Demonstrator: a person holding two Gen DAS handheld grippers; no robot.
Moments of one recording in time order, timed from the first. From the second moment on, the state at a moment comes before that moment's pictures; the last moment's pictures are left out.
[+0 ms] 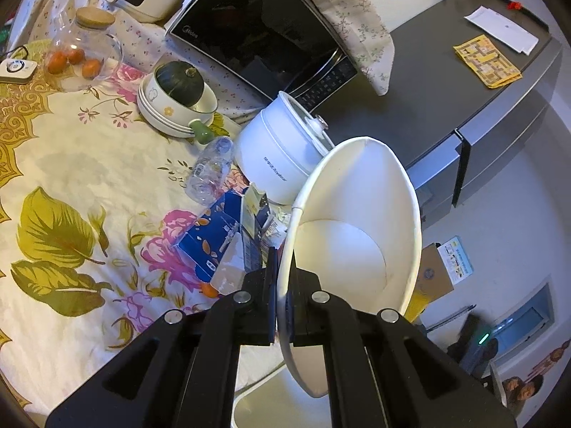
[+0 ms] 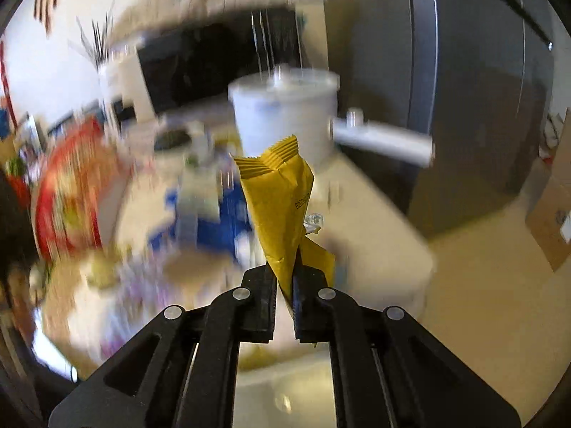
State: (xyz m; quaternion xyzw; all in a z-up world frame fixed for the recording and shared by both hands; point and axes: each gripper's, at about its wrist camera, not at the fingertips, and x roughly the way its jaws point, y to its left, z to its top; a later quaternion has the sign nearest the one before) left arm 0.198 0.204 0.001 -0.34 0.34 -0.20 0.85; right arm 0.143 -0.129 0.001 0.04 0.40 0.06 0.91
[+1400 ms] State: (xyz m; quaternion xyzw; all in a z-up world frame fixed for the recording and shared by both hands) left arm 0.120 -0.027 -0.122 -0.09 0.57 -0.32 0.76; right arm 0.083 -0.242 -0.056 0.03 0.43 -0.24 0.87
